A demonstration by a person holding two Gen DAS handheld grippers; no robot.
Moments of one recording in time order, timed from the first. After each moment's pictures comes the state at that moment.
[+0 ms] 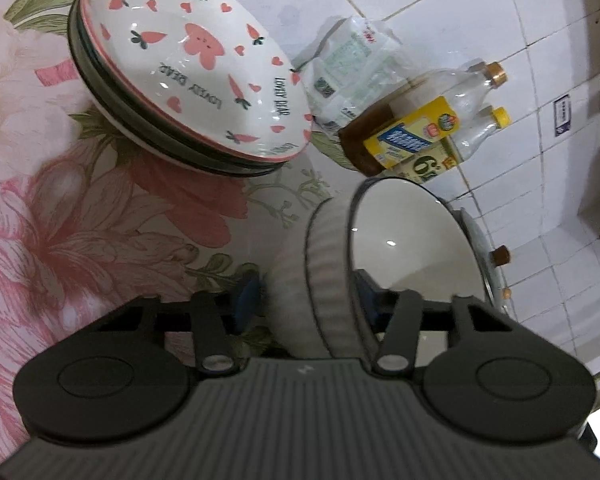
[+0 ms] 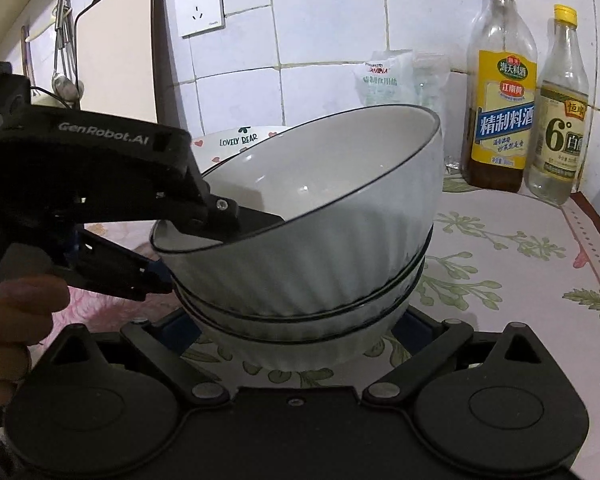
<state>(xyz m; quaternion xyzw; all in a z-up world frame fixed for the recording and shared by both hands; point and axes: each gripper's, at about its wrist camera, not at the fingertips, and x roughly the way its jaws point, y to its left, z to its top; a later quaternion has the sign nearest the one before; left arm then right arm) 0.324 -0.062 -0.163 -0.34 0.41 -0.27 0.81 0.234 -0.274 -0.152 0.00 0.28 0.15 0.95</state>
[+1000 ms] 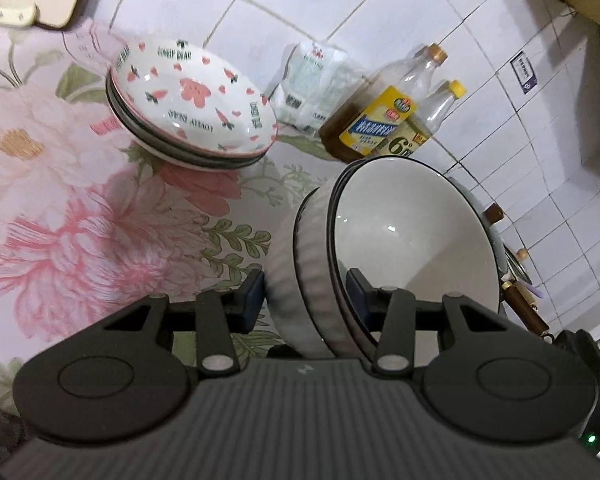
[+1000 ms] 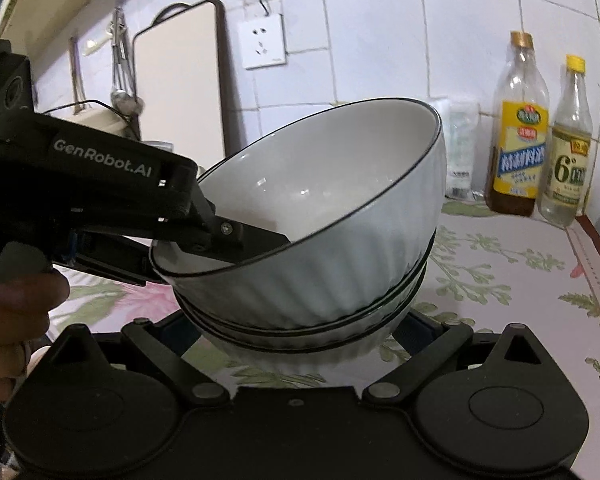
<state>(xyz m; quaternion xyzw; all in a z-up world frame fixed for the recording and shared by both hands) 0.227 -0.043 -0.093 -0.25 0.38 -0.25 0.86 0.161 -0.250 -0.106 0.00 0.25 0.19 0.95</state>
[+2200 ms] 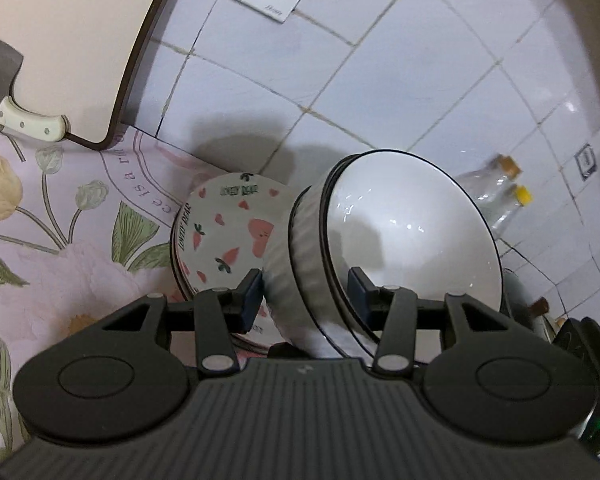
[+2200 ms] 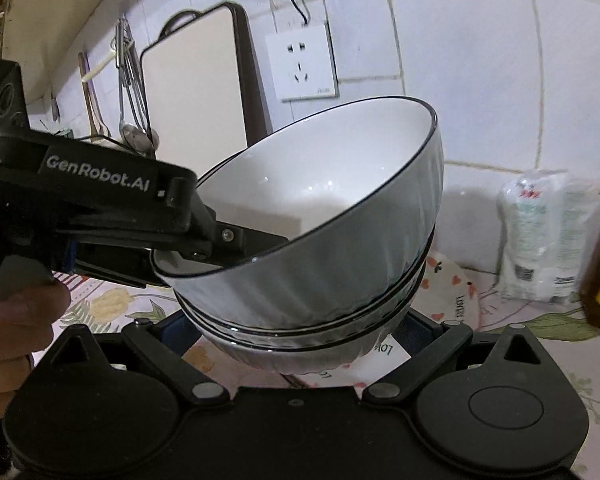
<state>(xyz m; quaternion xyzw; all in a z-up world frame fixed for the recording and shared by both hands) 0.361 0.022 -0.040 -0.25 0.37 -0.17 0.88 0.317 -0.187 -0.050 0.01 0.27 0.26 0.93</state>
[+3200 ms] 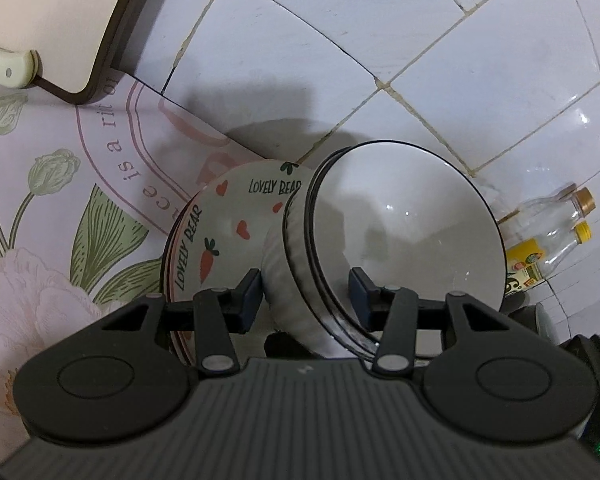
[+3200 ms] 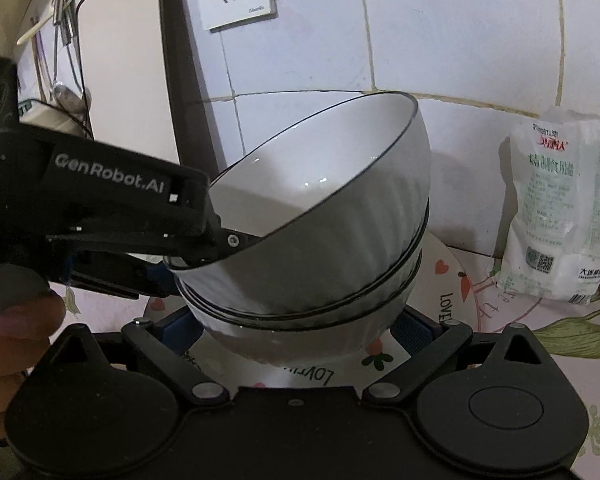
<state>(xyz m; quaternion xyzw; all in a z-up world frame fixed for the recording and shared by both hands) 0.444 0.013 -0.114 -0.30 0.41 -0.15 0.85 0.402 -0.179 -0.102 -0.02 0.32 0.23 0.92</state>
